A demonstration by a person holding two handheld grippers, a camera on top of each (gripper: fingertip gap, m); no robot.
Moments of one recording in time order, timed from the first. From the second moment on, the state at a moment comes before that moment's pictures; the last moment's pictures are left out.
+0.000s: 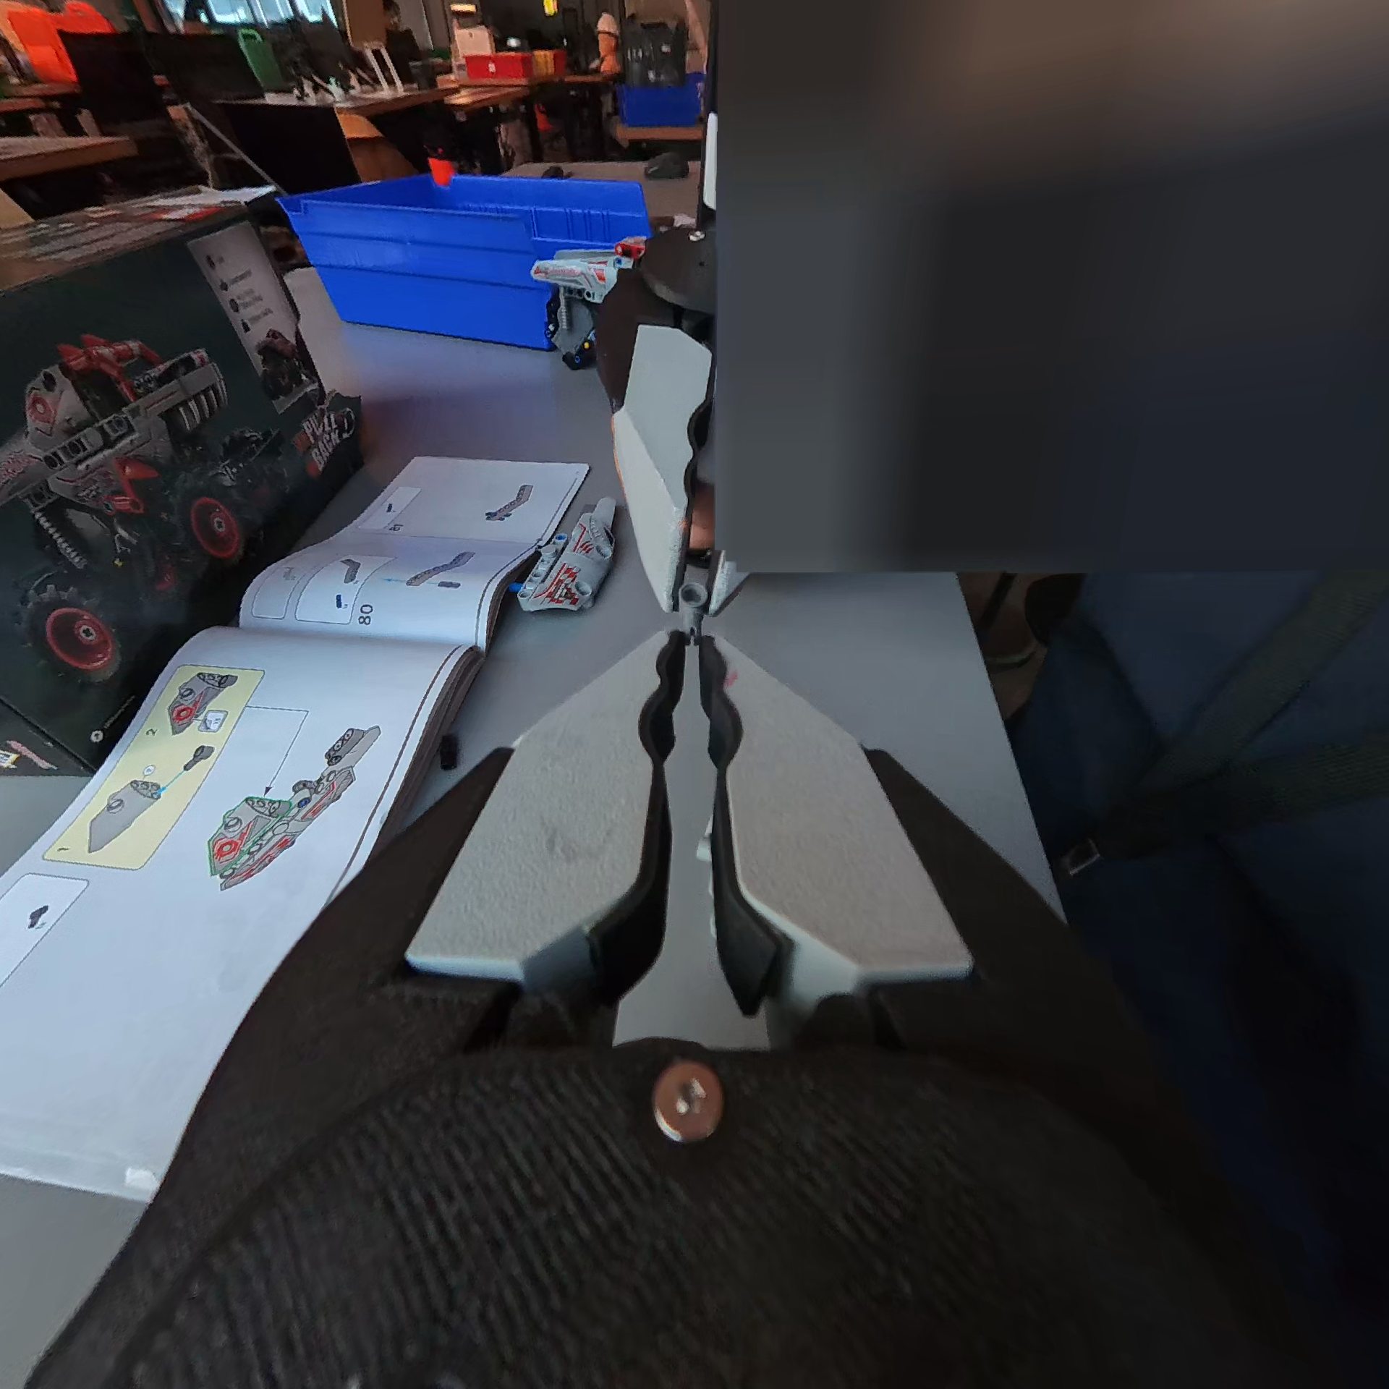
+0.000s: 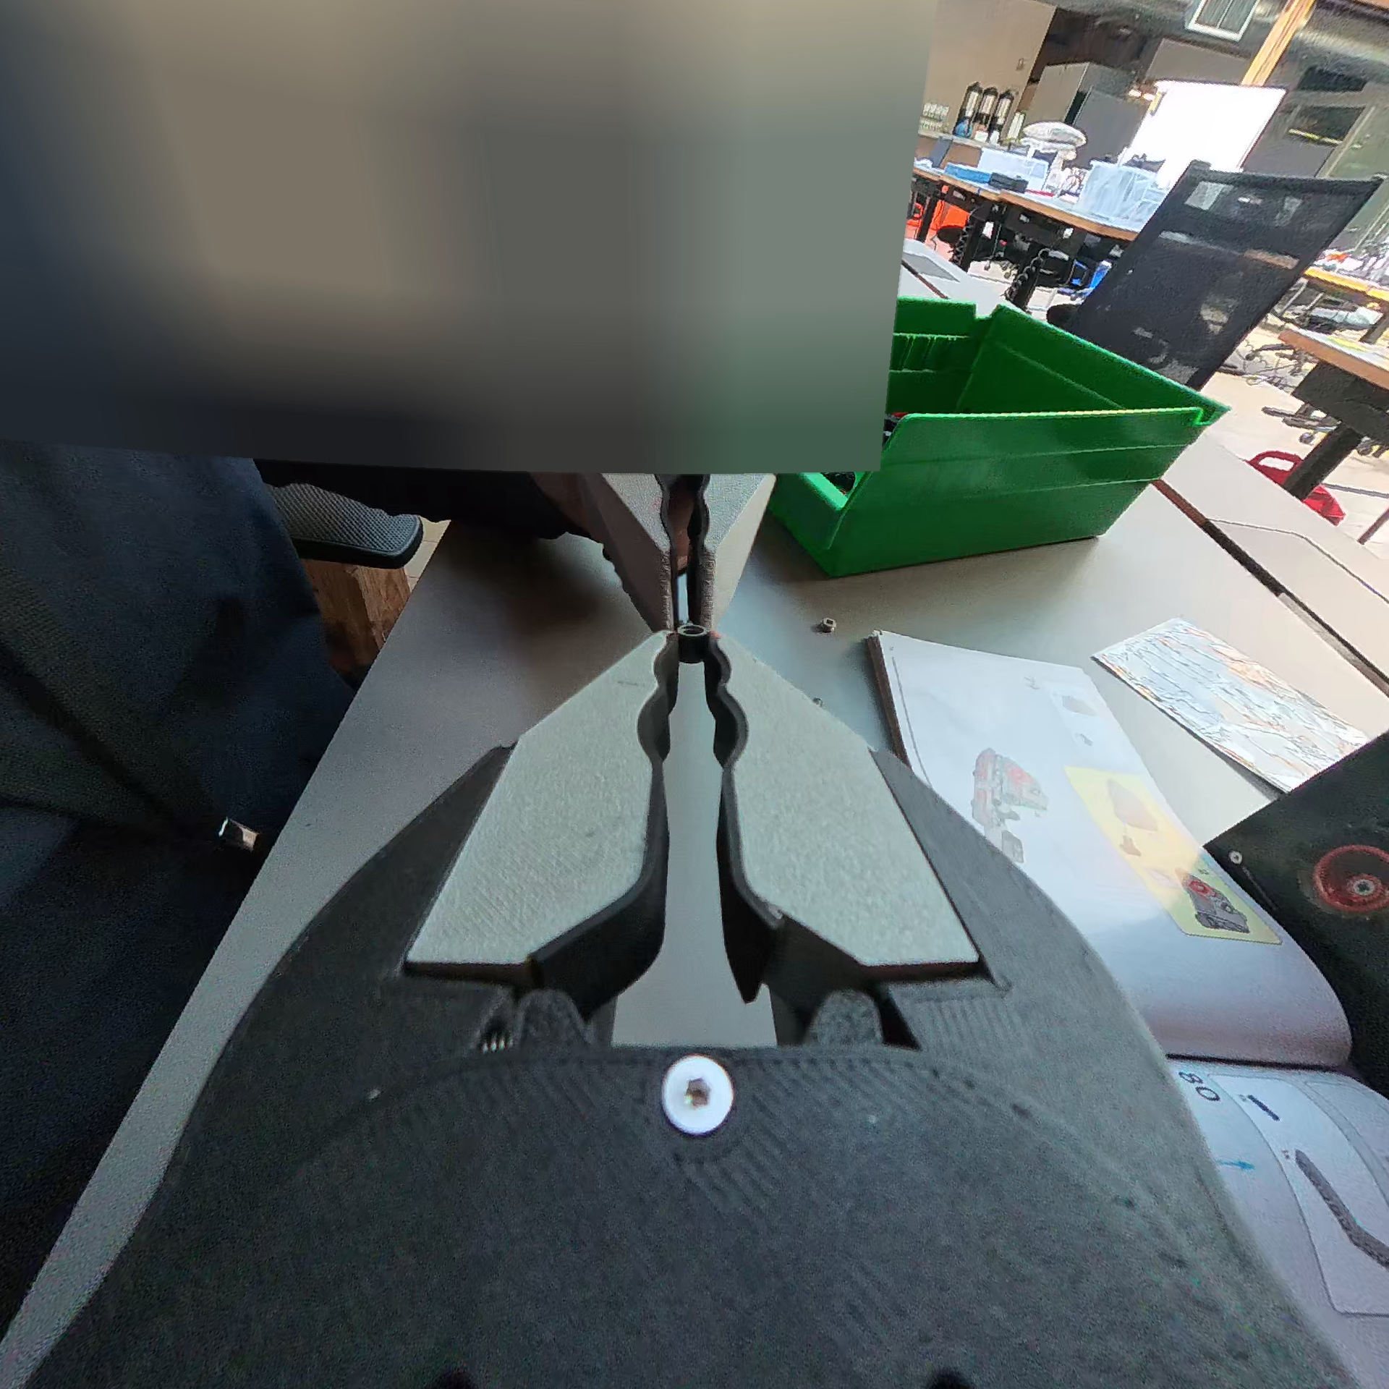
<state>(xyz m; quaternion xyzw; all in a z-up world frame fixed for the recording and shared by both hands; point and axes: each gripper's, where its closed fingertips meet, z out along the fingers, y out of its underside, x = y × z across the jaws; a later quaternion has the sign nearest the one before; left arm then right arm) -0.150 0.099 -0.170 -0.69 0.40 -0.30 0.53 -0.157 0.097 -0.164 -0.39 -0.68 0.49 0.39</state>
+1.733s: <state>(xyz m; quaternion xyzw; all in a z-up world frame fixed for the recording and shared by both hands) -0.168 0.089 -0.246 -0.81 0.40 -0.27 0.34 -0.153 0.094 -0.235 -0.50 -0.73 0.42 0.22</state>
